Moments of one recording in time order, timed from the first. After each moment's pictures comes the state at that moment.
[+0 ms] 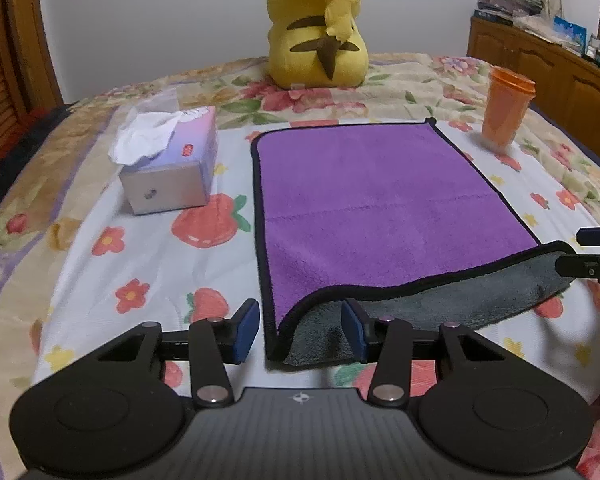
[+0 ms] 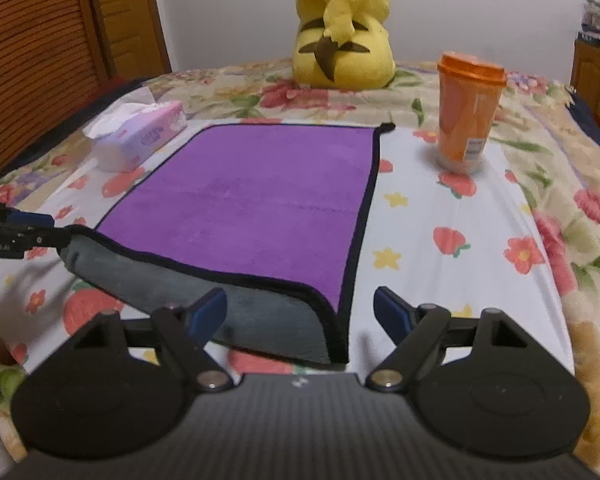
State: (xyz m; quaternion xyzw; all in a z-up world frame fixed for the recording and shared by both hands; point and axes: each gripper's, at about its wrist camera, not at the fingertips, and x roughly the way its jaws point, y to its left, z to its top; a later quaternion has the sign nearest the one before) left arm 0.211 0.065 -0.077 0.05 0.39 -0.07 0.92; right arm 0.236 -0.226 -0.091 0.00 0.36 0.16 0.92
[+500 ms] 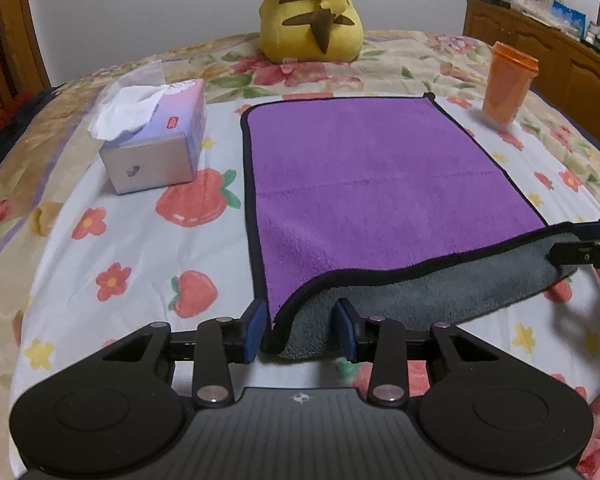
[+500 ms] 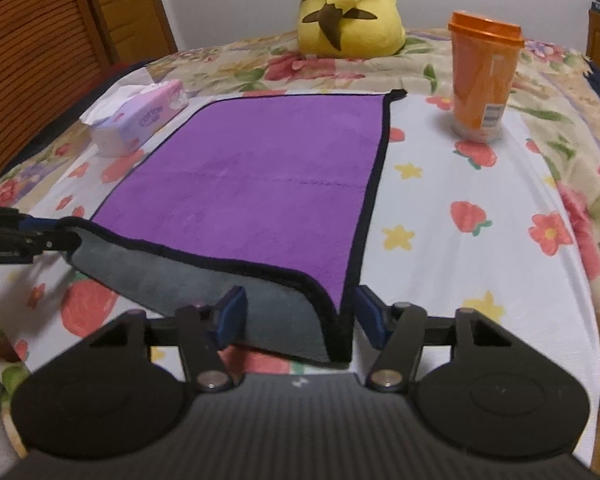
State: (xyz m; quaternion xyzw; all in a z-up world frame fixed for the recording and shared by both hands) left arm 0.221 0.065 -0.094 0.06 0.42 -0.08 0.90; right arm 0.254 -0.230 -0.104 0.01 0.40 0.18 0.90
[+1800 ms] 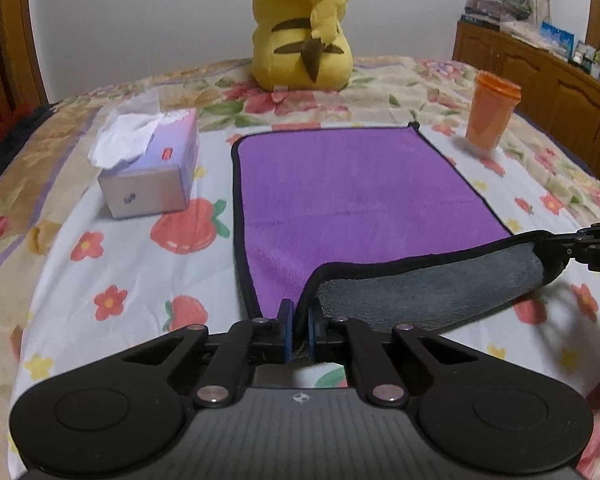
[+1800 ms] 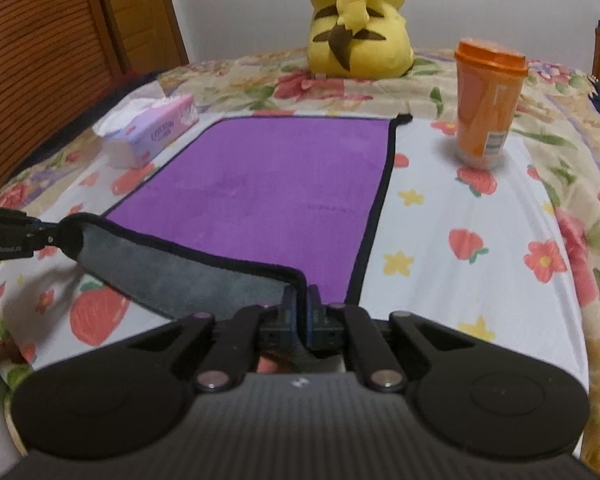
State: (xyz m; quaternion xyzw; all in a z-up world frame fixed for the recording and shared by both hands) left arm 0.213 0.061 -0.074 0.04 0.38 -0.10 0.92; right arm 0.252 -0.234 -0.091 0.00 0.36 0.19 0.91
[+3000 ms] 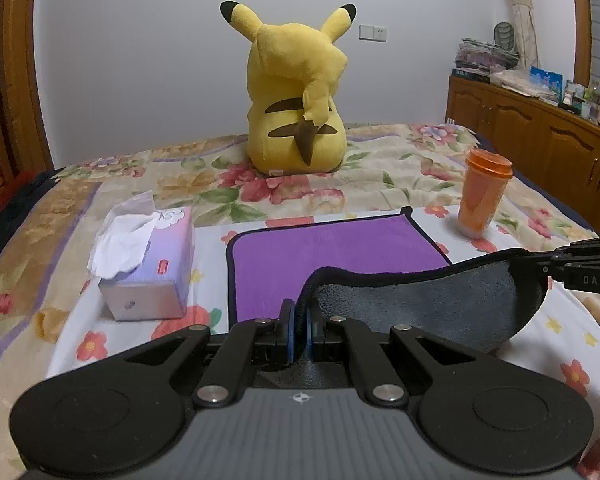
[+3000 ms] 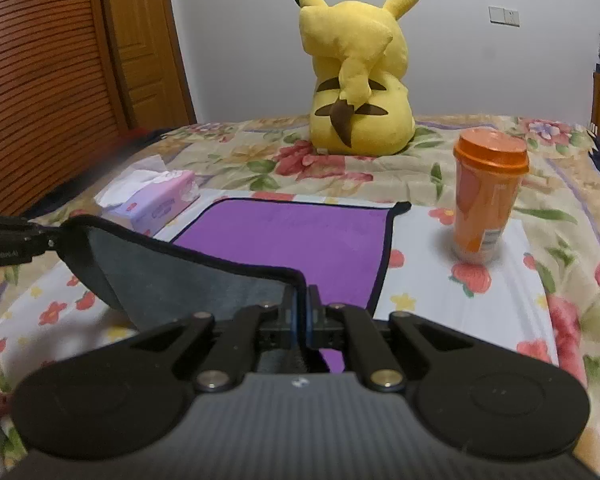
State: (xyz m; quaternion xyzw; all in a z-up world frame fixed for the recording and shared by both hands) left arm 0.238 0.044 -0.029 0.04 0.29 -0.10 0.95; right arm 0.283 -0.235 -0.056 0.01 0.28 0.20 0.94
